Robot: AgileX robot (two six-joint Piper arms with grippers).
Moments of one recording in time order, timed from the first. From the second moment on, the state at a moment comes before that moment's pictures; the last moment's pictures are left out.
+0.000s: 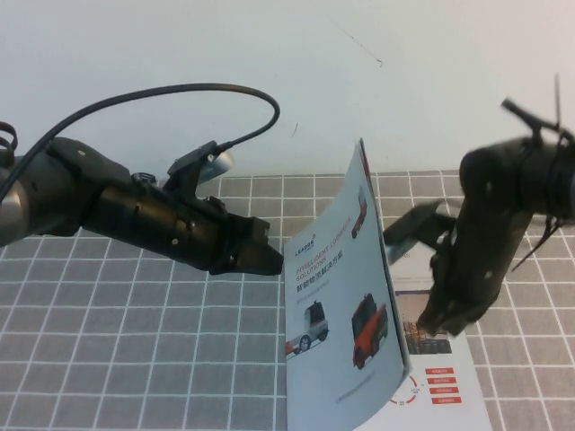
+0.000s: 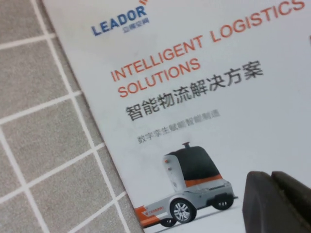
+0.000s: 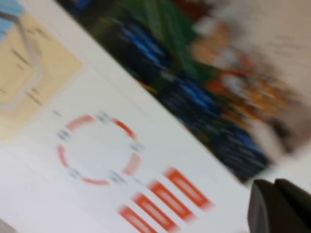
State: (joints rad) right arm 0.46 2.01 -1.37 0.08 1.01 -0.39; left arm -0.22 1.84 -1.24 -1.06 0.89 0.69
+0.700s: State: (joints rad) right arm 0.45 2.10 -1.44 0.19 0.91 -0.42; left arm -0.22 1.71 -1.24 -0.84 0.91 0.77
